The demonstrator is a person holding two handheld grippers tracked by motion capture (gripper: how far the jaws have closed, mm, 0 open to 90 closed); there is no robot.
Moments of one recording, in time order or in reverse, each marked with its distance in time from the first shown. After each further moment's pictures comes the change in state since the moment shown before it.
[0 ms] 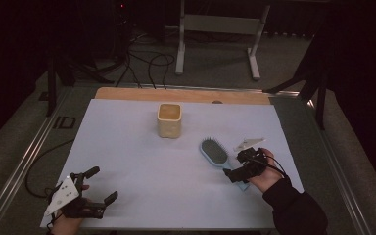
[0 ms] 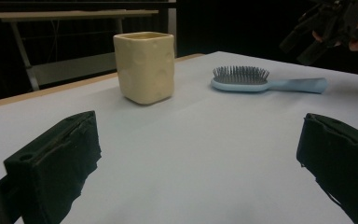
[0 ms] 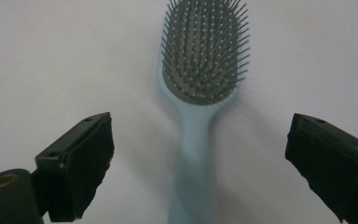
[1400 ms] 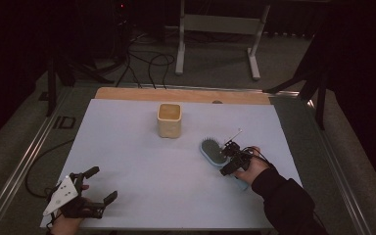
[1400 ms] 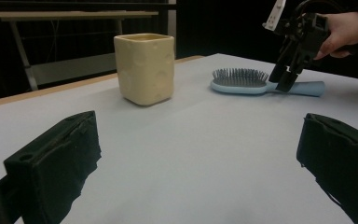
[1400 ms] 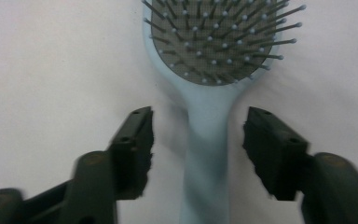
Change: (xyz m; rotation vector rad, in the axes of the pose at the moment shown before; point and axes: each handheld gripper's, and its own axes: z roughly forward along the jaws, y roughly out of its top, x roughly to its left) left arm 0.001 0.000 -0.001 -0.007 -0.004 -0.014; right arm -0.003 0.023 0.050 0.358 0.026 0.079
